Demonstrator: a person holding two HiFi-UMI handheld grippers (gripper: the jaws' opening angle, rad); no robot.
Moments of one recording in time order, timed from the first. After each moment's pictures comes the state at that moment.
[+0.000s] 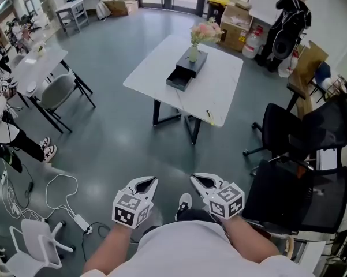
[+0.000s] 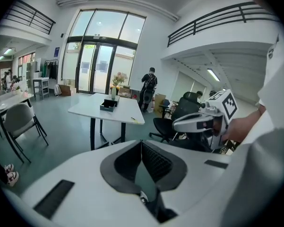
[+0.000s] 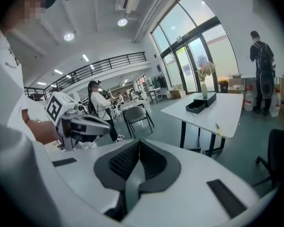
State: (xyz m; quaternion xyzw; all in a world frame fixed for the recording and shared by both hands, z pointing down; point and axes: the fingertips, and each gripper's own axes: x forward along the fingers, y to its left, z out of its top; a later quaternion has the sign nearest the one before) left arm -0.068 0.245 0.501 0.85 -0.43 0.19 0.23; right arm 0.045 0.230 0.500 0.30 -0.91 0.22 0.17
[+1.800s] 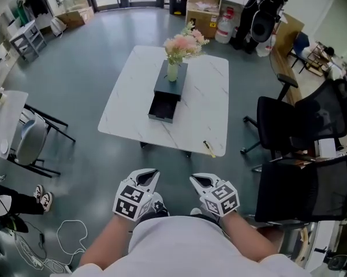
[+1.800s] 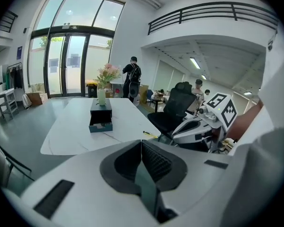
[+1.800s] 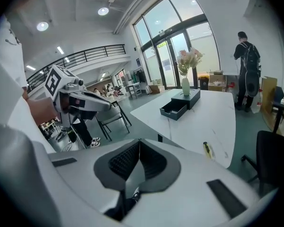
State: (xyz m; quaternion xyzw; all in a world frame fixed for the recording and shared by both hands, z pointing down) left arm -0.075 -0.067 0.507 0.90 -0.29 0.27 0.19; right arm 0.029 -0.030 0.551 0.41 -0.85 0.26 0.21
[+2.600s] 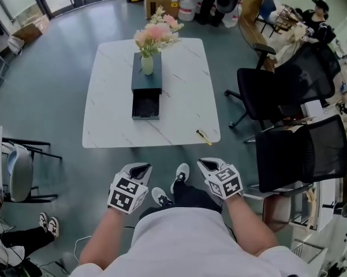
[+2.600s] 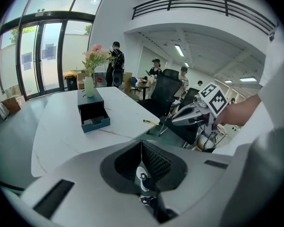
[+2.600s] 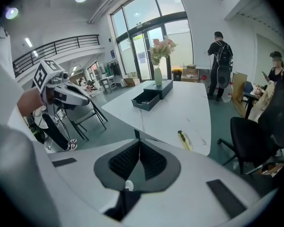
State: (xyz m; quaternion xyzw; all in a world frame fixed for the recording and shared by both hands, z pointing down) left arm -0.092 -0.128 0.552 0.91 -0.16 0.34 0.17; right arm 0.070 -0.069 0.598 0.53 -0.75 0.31 0.25
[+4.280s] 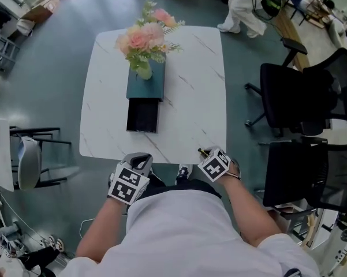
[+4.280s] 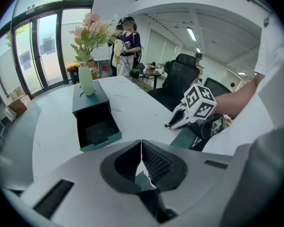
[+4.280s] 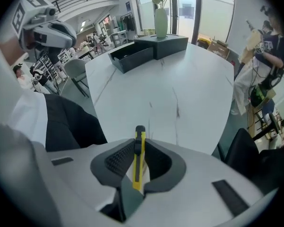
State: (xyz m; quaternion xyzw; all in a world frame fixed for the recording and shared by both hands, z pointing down) left arm 0.002 -0.251 0.596 0.87 -0.19 0.43 0.17; right arm 0.169 -0.183 0.725 0.38 -0.72 0.34 0.48
